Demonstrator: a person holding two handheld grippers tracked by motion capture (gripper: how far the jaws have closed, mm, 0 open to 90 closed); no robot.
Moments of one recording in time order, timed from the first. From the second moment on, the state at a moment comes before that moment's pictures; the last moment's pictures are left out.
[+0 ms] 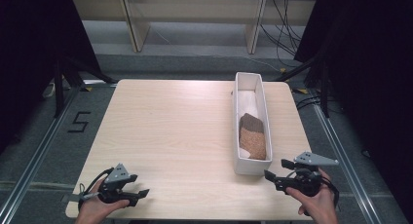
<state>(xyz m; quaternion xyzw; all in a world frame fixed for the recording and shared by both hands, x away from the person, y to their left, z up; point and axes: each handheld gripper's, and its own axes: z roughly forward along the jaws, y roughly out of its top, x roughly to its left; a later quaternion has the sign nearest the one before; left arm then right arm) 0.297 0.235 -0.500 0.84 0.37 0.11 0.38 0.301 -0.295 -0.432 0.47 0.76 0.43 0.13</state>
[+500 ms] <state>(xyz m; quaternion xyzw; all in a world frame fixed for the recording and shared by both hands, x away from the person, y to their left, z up) 0.297 0.235 -0.501 0.84 0.37 0.11 0.38 0.281 -0.287 -0.467 0.46 0.78 0.41 0.12</state>
